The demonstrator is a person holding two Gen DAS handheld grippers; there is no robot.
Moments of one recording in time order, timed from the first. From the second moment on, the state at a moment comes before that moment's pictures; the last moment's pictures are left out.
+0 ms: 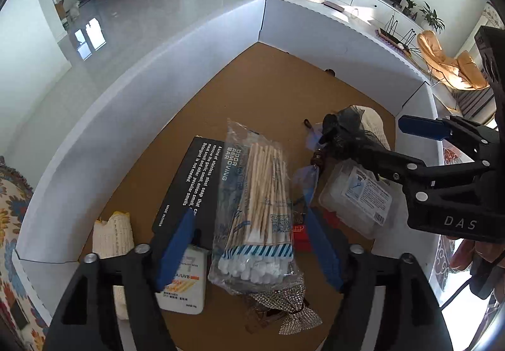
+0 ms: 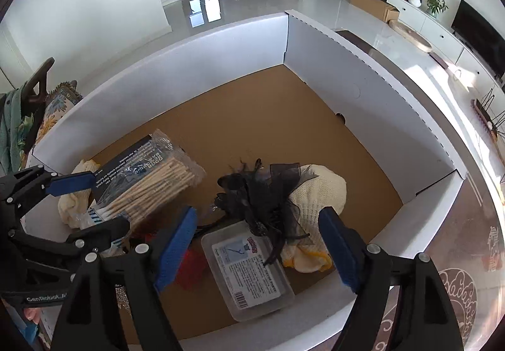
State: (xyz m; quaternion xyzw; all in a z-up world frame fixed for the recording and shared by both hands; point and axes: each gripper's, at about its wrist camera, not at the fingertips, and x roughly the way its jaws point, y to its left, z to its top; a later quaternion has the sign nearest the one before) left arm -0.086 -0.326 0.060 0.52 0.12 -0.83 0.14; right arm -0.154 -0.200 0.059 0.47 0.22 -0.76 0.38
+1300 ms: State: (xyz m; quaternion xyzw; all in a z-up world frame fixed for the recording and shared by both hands) left arm -0.028 -0.307 0.137 0.37 0.15 -0.88 0.26; right arm -0.110 -0.188 0.106 0.38 0.29 -0.80 0.36
